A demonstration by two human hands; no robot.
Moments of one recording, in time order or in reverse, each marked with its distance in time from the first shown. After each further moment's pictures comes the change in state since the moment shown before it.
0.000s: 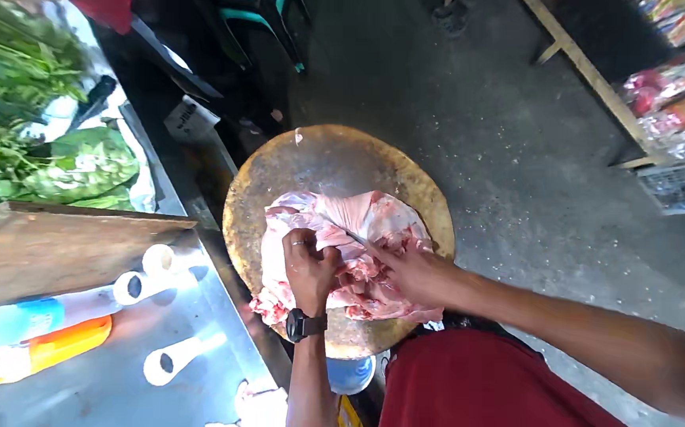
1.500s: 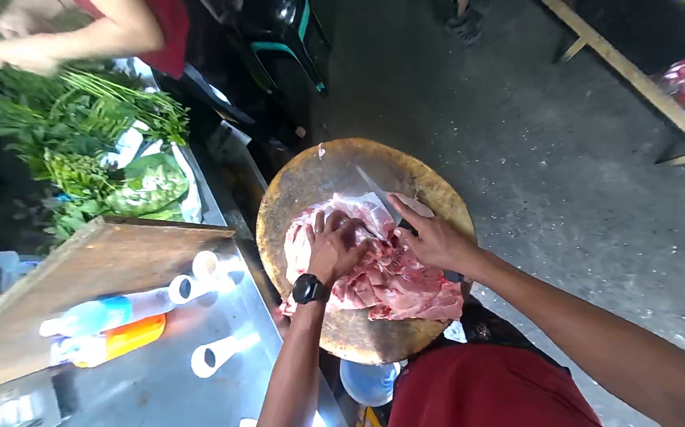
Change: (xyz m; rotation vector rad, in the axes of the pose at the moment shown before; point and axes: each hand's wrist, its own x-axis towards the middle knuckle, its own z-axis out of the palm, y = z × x) left_hand 0.060 0.013 -0.020 0.414 -0.477 0.273; right_hand 0.034 0.007 -0.034 0.279 0.466 -0.047
